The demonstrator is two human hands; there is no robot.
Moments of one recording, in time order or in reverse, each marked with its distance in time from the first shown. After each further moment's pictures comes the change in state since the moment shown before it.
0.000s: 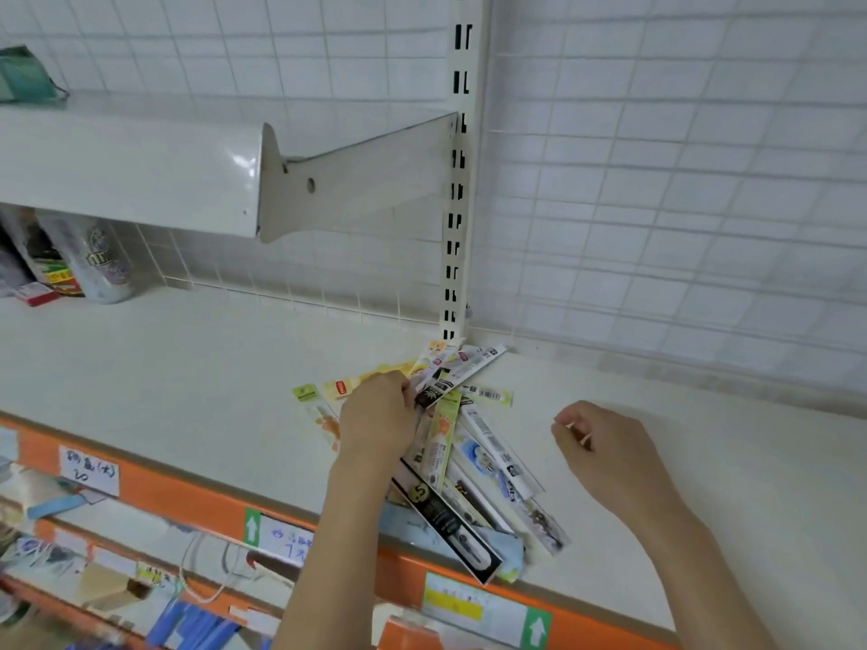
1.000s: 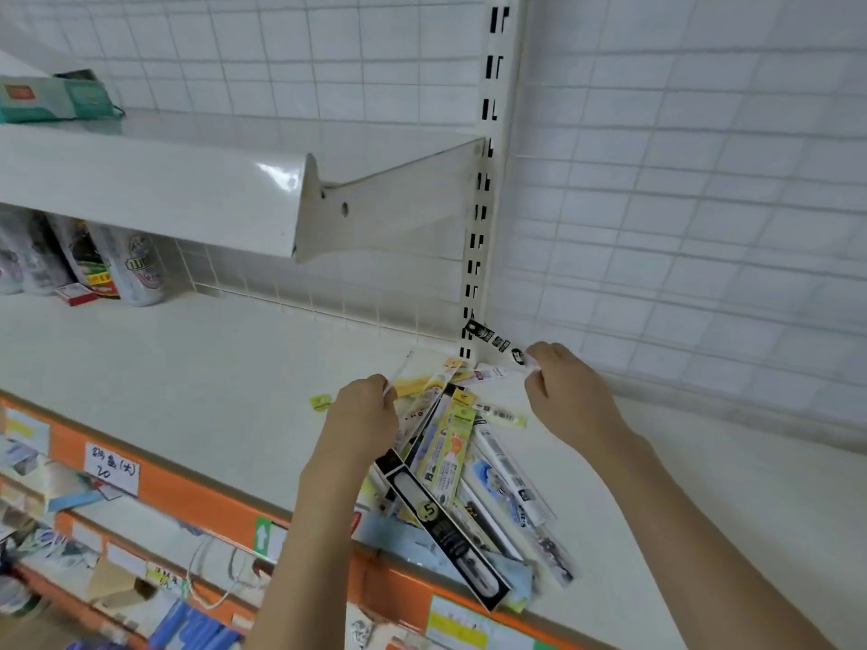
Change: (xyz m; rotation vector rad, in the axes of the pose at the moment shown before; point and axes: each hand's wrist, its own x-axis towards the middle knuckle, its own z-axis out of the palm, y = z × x) left_hand 0.003 -0.018 -0.031 -0.089 -0.038 -0.123; right_hand 0.078 -0.039 0.014 -0.195 0.075 -0.407
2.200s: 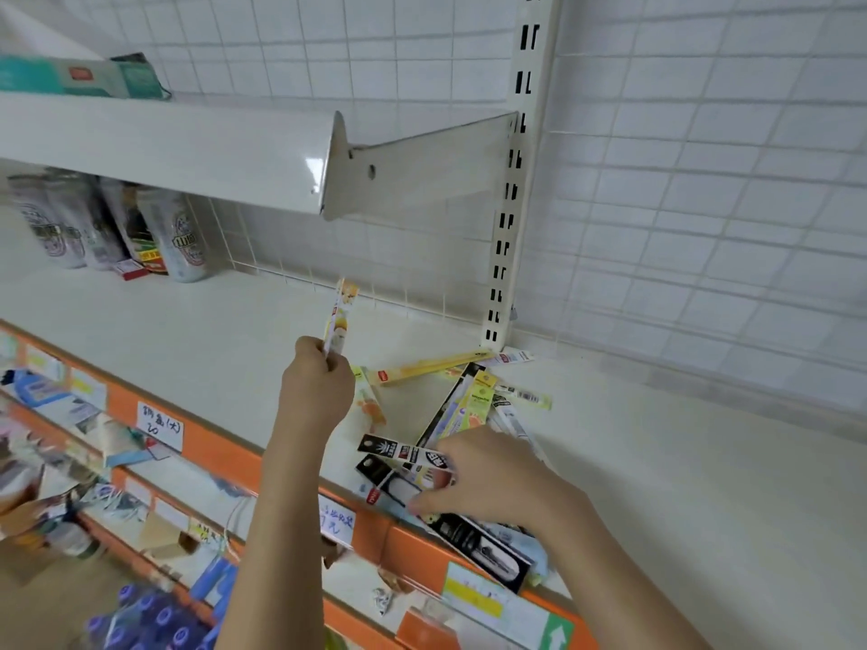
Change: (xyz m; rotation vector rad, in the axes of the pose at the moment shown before) left_hand -0.024 -0.024 -0.041 -0.358 0.289 -0.227; right_hand -0.057 -0.094 0.015 0.091 -0.663 -0.264
